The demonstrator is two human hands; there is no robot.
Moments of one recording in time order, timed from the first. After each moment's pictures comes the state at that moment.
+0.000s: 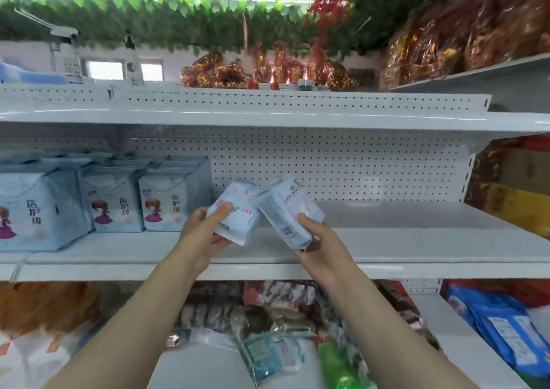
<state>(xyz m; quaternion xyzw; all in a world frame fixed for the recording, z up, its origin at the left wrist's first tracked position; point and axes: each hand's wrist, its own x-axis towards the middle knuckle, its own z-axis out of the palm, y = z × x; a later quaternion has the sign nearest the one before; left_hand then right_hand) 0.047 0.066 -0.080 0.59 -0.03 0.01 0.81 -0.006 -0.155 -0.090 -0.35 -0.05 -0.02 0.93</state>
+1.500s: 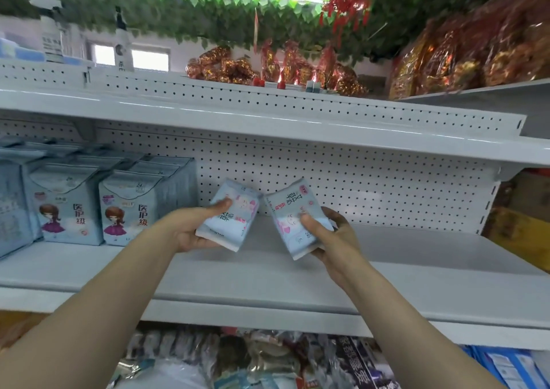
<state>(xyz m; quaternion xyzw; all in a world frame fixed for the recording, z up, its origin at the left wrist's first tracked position) 0.144 0.044 -0.038 0.65 0.02 -0.13 0.75 0.087 -0.222 -0.066 -0.60 0.01 -0.13 0.79</state>
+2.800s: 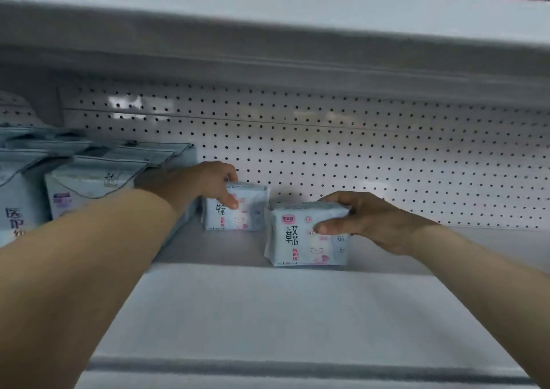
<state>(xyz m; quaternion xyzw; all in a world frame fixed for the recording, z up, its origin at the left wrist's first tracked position) 0.335 0.061 -0.025 0.98 -0.16 0.04 0.12 0.192 -0.231 -0.053 -0.84 -0.10 0.01 0.54</state>
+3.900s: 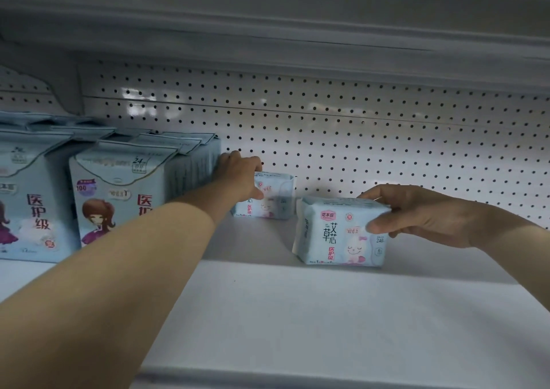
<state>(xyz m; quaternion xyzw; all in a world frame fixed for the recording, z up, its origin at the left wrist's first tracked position) 0.347 0.056 -0.057 0.97 -0.11 0.19 0.12 0.207 -0.249 -0.050 -0.87 -0.12 0.07 0.47</state>
